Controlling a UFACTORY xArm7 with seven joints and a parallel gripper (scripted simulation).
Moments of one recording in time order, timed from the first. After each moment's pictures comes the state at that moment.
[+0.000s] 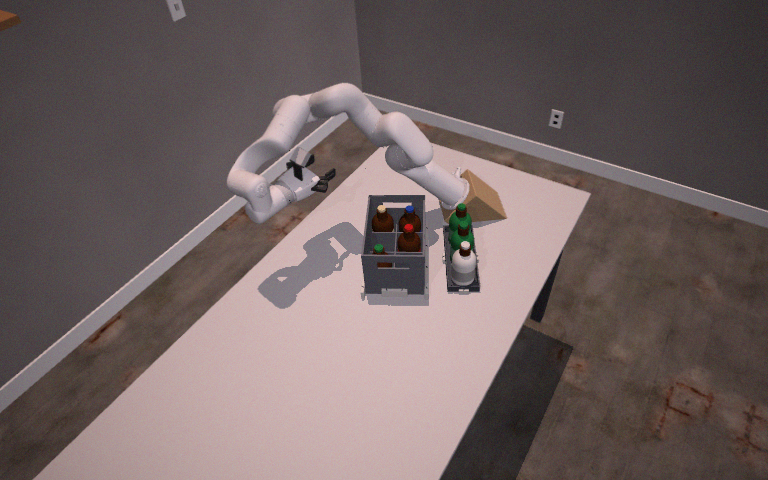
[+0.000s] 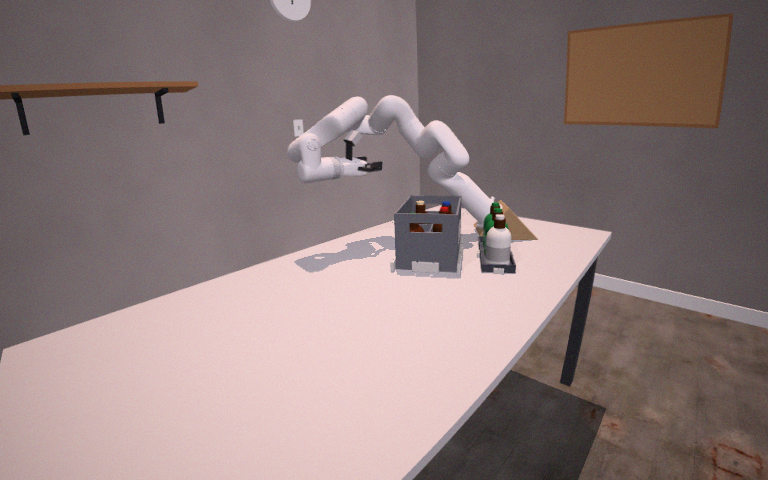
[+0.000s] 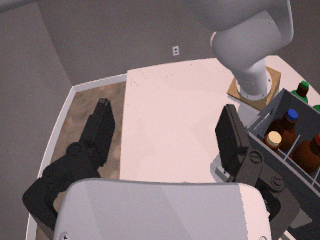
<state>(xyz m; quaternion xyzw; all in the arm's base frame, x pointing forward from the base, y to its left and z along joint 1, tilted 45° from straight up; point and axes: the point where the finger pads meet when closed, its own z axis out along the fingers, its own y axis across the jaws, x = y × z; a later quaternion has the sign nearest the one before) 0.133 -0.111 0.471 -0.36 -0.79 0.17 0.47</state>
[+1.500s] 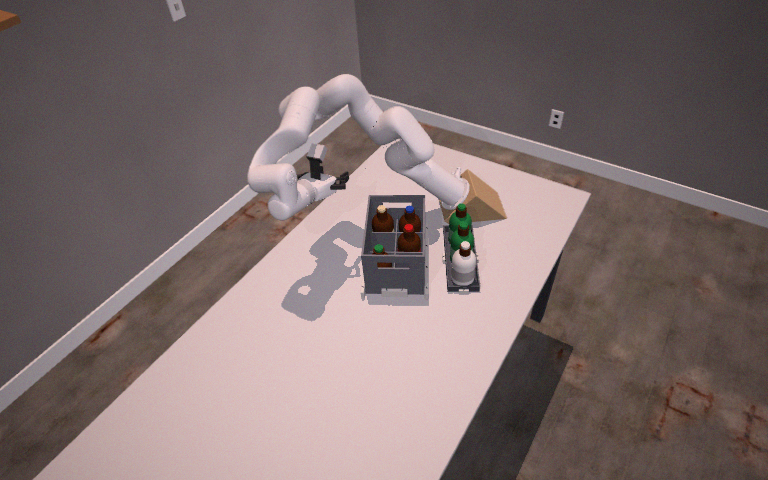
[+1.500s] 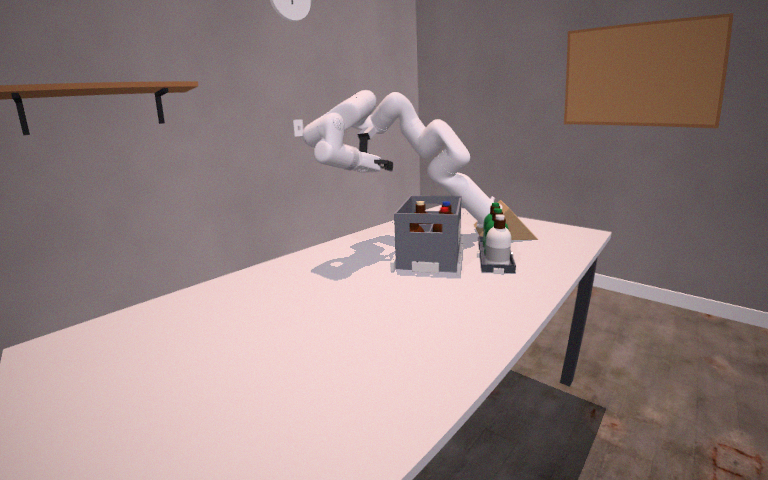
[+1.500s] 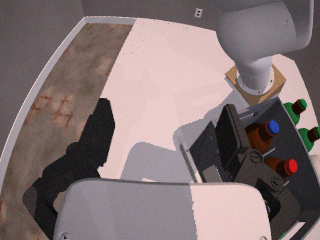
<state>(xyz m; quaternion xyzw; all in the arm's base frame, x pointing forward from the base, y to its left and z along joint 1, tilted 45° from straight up) 0.154 -0.078 0.441 -0.18 -0.86 0.24 0.41</state>
